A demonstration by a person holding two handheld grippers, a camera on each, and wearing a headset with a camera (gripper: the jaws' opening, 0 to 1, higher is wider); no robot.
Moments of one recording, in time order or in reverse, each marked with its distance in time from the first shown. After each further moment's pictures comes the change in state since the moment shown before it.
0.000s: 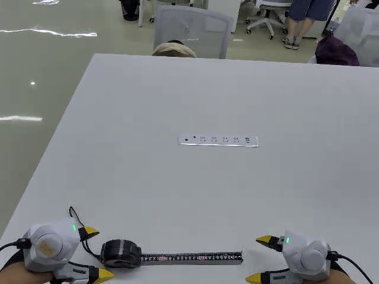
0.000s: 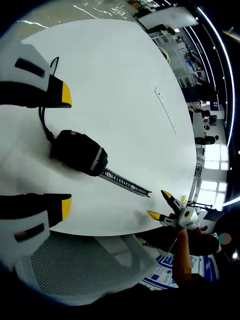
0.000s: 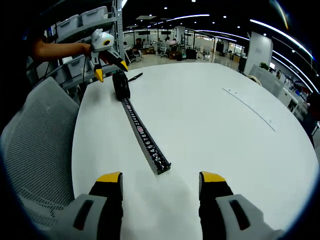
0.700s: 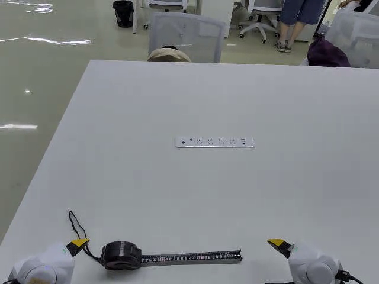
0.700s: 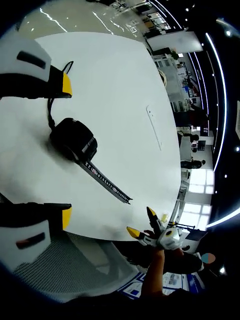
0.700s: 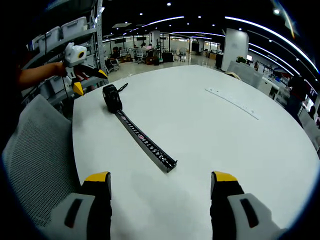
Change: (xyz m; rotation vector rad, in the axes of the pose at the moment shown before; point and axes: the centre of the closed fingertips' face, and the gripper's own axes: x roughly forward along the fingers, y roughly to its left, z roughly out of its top) left arm -0.024 -0.029 0.018 -0.127 -0.125 0.169; right arm -0.024 0.021 0.006 0.133 -0.043 -0.152
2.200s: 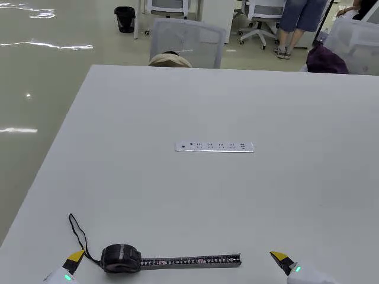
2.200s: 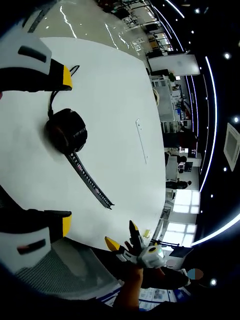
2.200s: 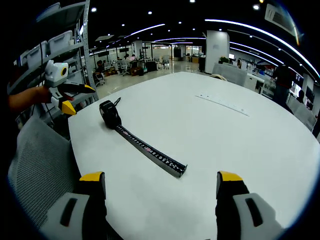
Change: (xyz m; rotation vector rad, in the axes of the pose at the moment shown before) left arm -0.007 -0.025 0.015 -0.110 -0.109 0.158; right arm -0.011 0.025 0.017 0.125 -0.083 -0.095
